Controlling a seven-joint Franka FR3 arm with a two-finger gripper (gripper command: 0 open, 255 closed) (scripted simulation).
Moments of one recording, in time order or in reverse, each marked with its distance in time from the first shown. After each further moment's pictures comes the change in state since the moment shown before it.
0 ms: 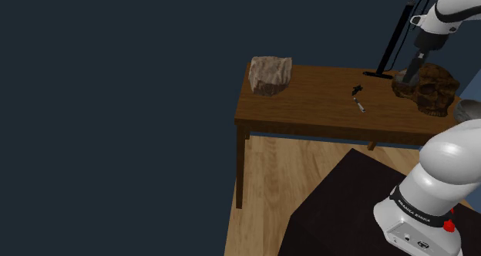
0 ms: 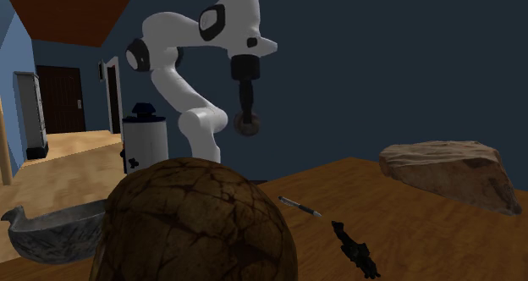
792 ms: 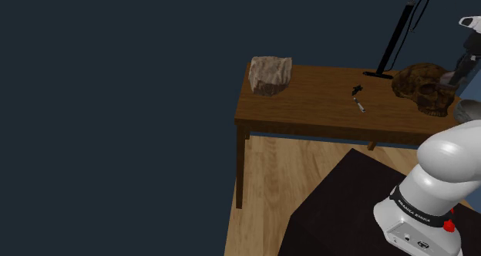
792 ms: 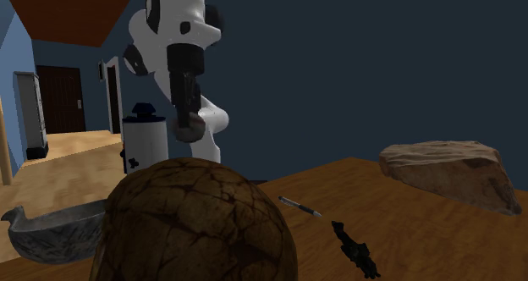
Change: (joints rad) arm -0.059 0.029 -0.266 0.148 -0.123 -0.011 -0.295
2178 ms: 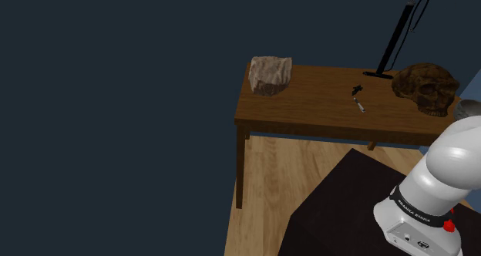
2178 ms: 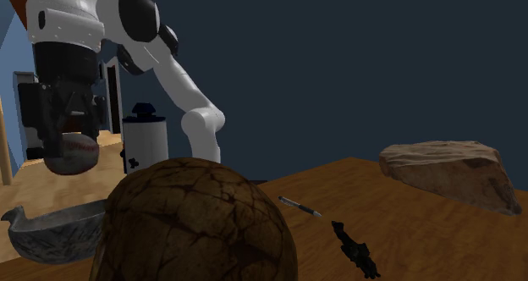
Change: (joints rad) arm 0.213 0.148 -0.511 0.327 -0.053 0.075 -0.352
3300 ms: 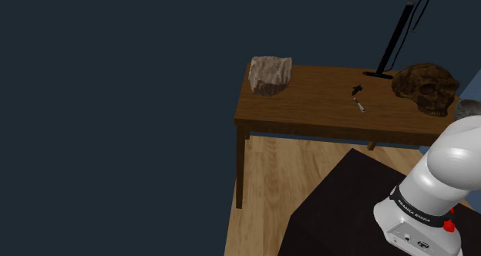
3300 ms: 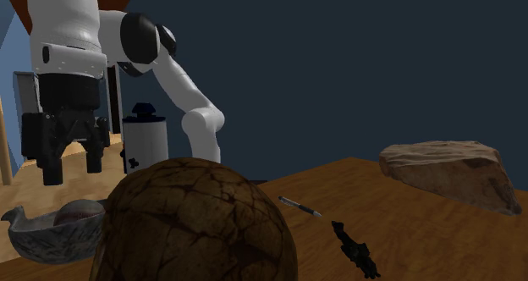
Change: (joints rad) arm 0.019 -0.007 -0.072 -0.079 -0.041 0.099 0.018
